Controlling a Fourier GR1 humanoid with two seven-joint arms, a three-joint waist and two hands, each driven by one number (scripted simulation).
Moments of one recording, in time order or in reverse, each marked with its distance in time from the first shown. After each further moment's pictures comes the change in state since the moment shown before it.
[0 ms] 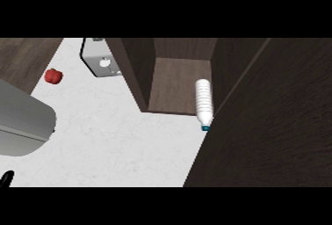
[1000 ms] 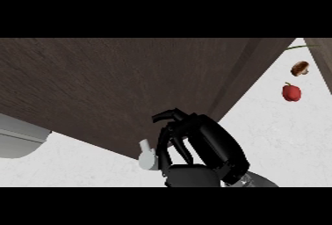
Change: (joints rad) left arm 0.238 0.034 0.326 0.024 0.271 -0.326 -0.072; right arm -0.736 0.185 -0.038 0.436 -0.364 -0.374 0.303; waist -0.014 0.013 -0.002
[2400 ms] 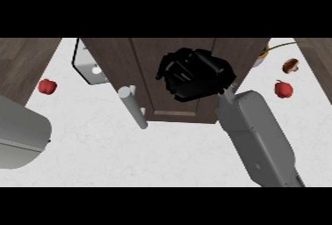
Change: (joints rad) left arm 0.090 -0.074 0.240 0.040 0.183 -0.254 0.120; right arm -0.476 -0.017 -0.334 0.605 -0.250 0.375 -0.149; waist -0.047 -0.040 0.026
